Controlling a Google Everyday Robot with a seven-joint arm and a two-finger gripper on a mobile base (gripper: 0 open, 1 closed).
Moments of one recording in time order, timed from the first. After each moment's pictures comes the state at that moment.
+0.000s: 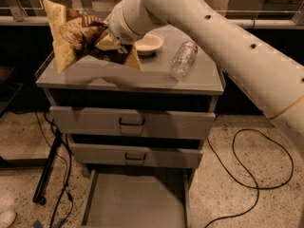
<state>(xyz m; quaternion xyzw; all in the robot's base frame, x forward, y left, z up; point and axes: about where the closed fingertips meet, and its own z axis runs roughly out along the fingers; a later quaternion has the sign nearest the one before) 0.678 0.124 0.958 -0.64 0.60 0.07 0.47</state>
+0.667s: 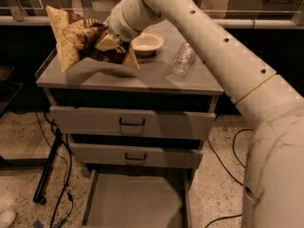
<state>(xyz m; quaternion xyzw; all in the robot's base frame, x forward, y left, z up) 0.716 0.136 0.931 -0.66 0.60 0.12 0.44</state>
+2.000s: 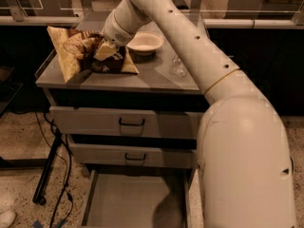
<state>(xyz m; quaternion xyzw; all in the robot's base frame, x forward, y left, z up) 0.733 0.155 0.881 -0.70 0.61 0.15 0.35</state>
